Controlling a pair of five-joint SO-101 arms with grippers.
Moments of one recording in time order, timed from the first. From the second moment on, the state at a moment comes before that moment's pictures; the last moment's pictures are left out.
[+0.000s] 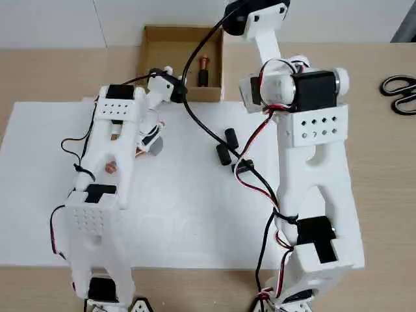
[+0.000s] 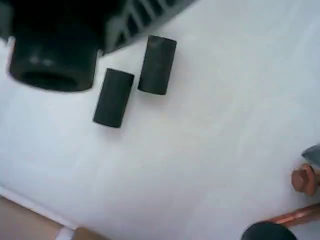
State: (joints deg) left arm -0.4 38.5 -27.3 86.3 -29.1; right arm -13.5 8.5 -46.9 97.1 10.9
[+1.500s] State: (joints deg) left arm 6.1 31.2 -40.7 99.5 -21.8; right arm -13.5 6.8 -46.9 97.1 10.9
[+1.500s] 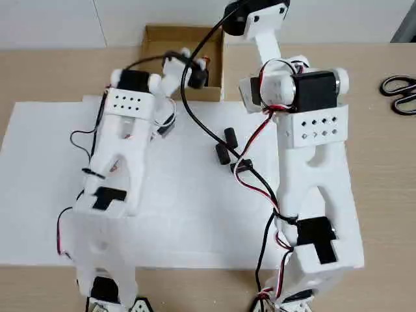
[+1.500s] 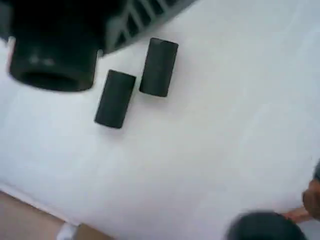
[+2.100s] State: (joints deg) left arm 12.2 -28.8 -11.0 96.3 -6.0; right arm -21.0 -43.5 -0.6 94.8 10.9
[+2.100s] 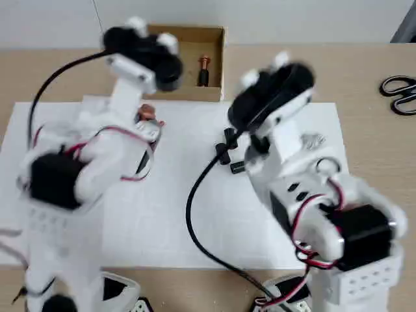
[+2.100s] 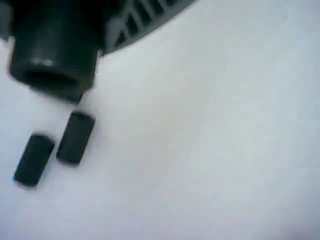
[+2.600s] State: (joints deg) left arm 12.6 -55.7 26.8 64.1 20.1; right arm -19.3 -68.8 46.9 57.6 0.0
